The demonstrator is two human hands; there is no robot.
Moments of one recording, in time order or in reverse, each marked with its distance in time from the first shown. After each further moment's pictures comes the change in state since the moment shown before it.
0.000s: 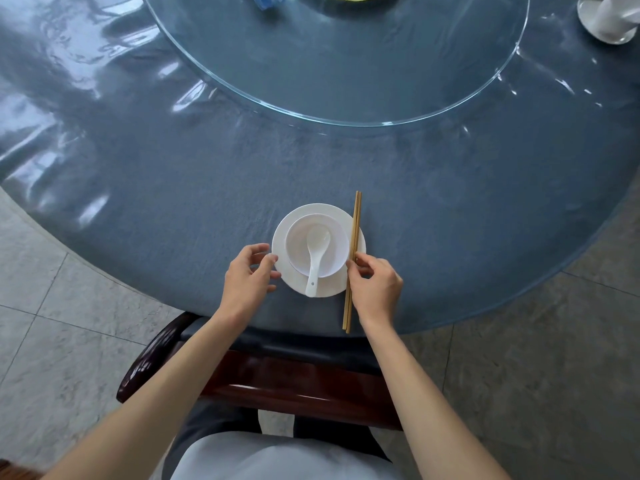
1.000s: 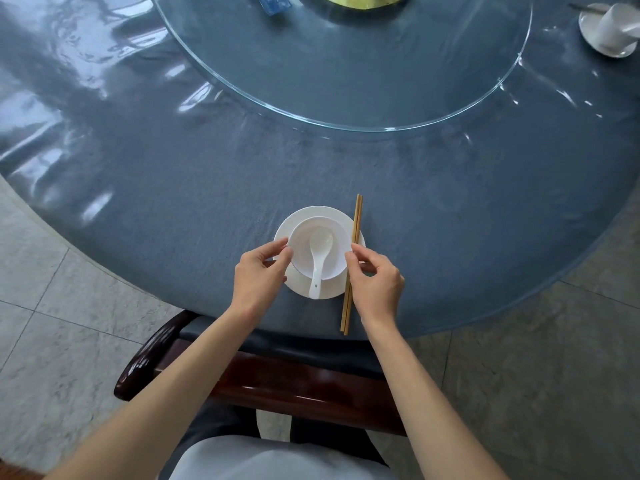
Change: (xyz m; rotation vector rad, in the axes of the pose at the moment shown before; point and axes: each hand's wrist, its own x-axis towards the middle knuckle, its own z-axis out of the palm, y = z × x) left_hand -0.014 0.025 0.016 -0.016 0.017 0.029; right_hand 0.002 -0.014 -0.010 0.149 -0.048 -0.008
